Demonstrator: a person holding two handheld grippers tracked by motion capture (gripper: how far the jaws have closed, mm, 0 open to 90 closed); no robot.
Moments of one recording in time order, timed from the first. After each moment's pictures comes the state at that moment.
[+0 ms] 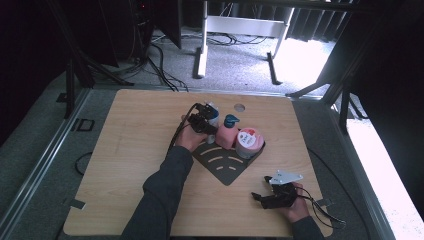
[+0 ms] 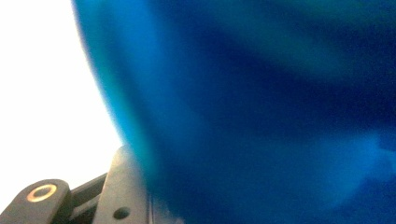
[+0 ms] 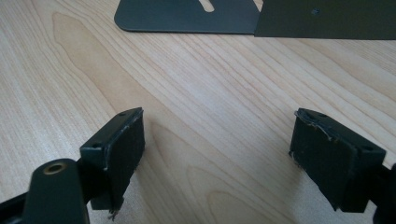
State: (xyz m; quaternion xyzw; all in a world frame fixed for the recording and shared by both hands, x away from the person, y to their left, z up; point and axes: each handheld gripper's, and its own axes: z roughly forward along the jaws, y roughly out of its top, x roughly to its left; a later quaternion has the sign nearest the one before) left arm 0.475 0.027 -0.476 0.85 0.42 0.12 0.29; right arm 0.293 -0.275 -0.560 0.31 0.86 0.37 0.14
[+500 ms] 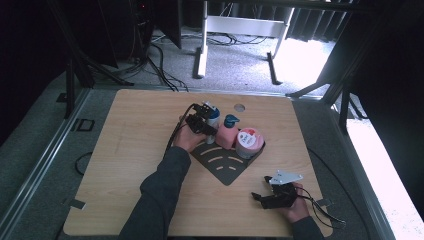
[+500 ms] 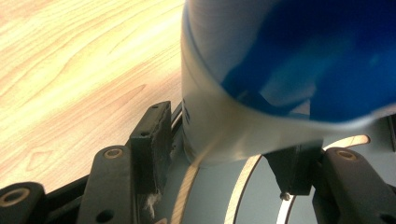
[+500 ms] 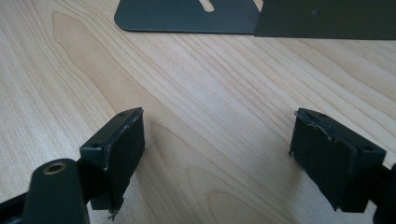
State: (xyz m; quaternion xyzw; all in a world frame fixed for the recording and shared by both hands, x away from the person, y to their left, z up) left arm 0.472 0.034 -0.475 0.85 0.43 0.10 0.29; right arm 0.293 -0.274 -0.560 0.31 0.86 0.37 0.14
